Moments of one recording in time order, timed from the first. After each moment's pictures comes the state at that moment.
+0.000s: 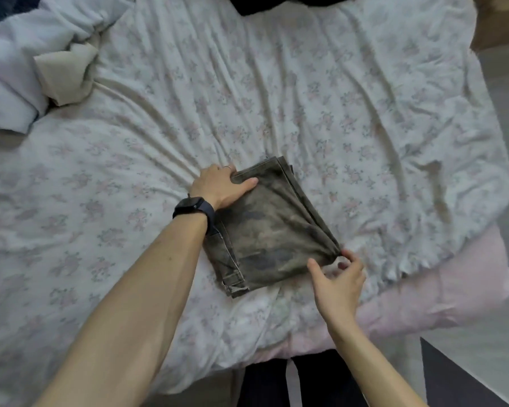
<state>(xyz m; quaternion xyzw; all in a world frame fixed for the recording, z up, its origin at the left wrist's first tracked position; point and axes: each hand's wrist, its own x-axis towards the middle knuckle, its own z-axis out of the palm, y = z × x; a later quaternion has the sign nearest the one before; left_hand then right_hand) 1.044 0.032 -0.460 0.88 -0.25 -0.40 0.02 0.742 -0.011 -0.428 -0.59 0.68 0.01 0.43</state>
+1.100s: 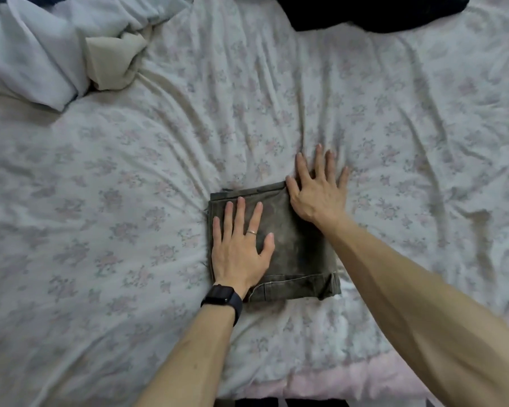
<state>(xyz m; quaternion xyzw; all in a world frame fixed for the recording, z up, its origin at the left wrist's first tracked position) 0.929 0.091 -0.500 0.95 -0.25 -0.17 0.05 0.944 -0.121 -0.512 -0.92 0.29 0.22 0.13</state>
